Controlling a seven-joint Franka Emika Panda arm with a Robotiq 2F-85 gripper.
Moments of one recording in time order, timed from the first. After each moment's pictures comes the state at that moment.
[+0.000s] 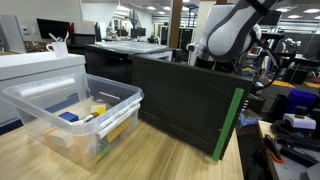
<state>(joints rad) 1.17 0.27 -1.46 -2.60 0.17 2.84 -0.81</state>
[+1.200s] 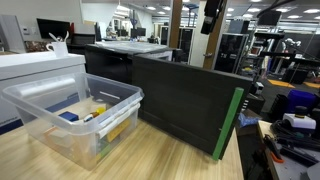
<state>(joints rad) 2.12 0.80 -2.34 -2.37 0.53 1.90 -0.48</state>
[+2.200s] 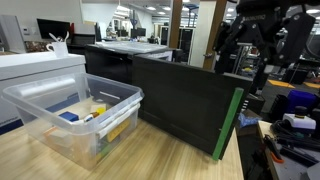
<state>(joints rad) 2.61 0.88 -2.41 -2.64 0.66 1.88 -1.02</state>
